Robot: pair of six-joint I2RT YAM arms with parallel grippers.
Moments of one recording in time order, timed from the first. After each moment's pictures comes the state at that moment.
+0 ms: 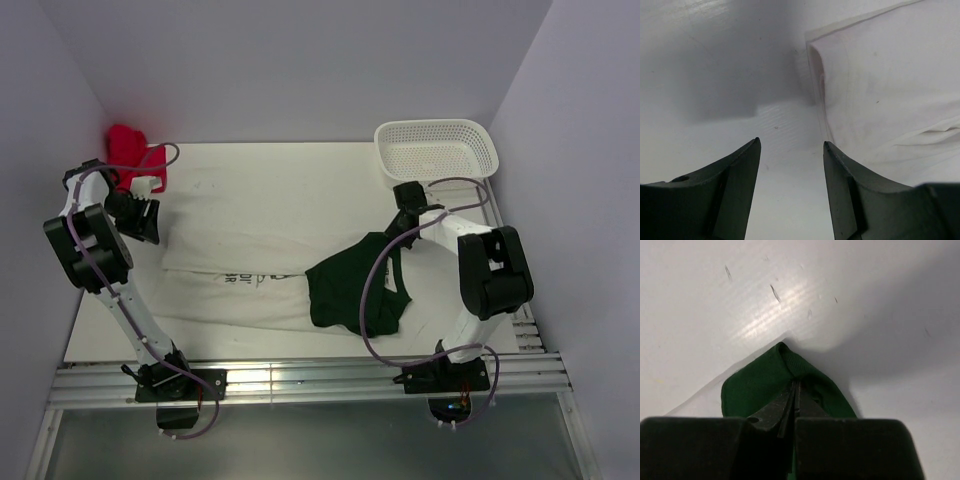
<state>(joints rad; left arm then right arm) 0.43 2.11 1.73 -1.10 0.35 0.71 0.21 1.68 0.96 -0.35 0.15 0.84</state>
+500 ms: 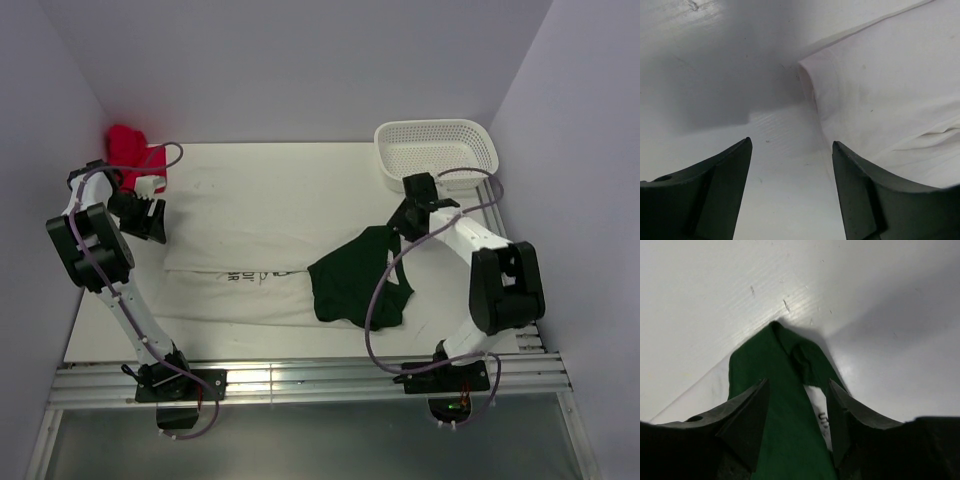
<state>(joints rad) 0.41 2.12 1.72 -1.08 0.38 0.71 0.17 1.65 1.05 -0.44 0.17 0.79</state>
